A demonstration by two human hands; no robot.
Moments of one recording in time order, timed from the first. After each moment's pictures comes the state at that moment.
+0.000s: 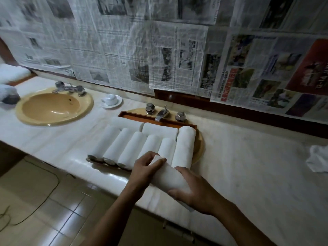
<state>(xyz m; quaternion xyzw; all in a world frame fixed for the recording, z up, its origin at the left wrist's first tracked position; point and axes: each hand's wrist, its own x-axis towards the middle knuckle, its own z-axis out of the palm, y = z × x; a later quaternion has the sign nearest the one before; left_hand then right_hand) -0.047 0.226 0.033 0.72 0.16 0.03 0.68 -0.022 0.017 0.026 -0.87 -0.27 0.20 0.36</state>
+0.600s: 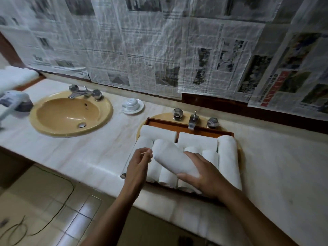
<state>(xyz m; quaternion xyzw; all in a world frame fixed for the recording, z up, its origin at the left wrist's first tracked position) -0.009 0.436 0.016 0.73 0.23 0.09 0.64 0.044 0.199 0.025 -0.90 -0.23 0.14 0.34</state>
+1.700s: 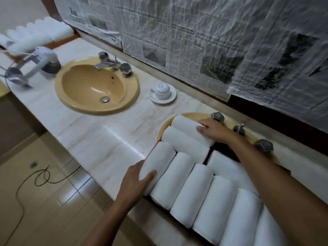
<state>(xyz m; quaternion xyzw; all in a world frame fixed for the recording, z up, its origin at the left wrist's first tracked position) 0.028 0.516 -0.077 0.81 0.36 0.01 0.46 0.354 0.342 -0.044 -0.88 -0.31 0.29 0.23</state>
